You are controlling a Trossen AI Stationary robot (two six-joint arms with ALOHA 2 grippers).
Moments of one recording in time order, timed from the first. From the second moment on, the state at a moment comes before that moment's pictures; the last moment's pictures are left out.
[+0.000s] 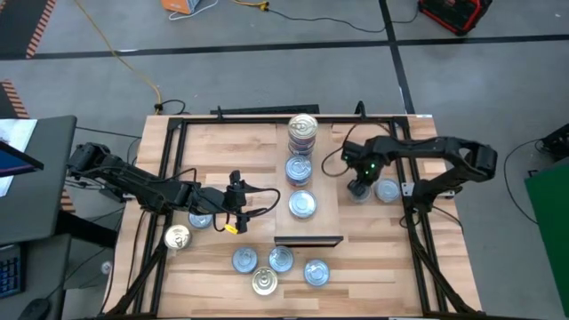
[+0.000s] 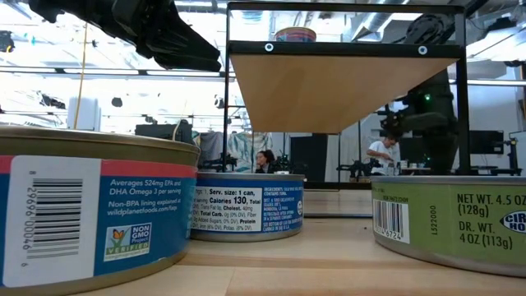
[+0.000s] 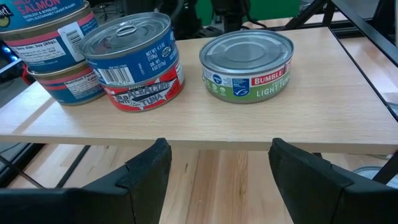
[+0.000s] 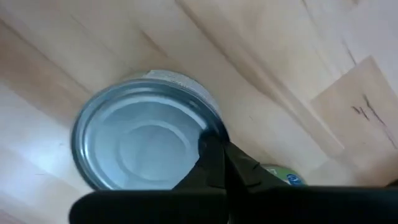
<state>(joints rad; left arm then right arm) -0.27 1.21 0.65 0.25 -0.49 -0.01 -0.46 1.43 0.77 -0.94 0.01 0.32</state>
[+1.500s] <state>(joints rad) -0.27 1.21 0.65 0.25 -0.49 -0.01 -0.68 1.41 0.73 -0.92 0.00 0.24</state>
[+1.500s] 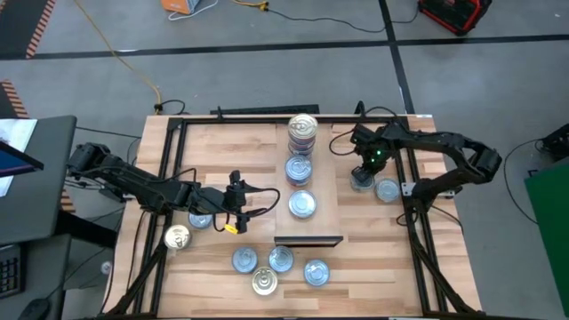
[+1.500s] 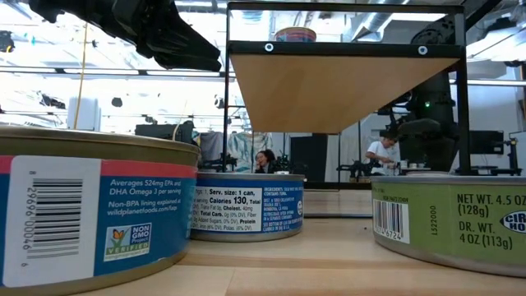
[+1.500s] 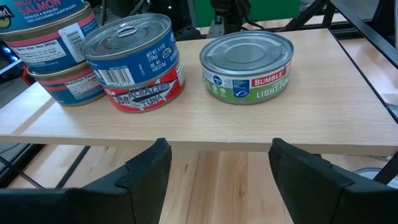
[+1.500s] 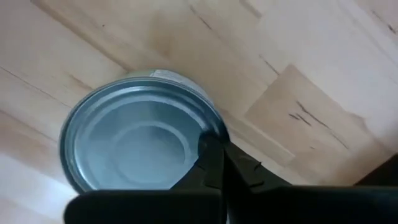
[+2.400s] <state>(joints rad) -0.27 1.21 0.65 0.25 -0.50 -0.01 -0.12 1.24 0.68 -0.97 0.27 0.52</state>
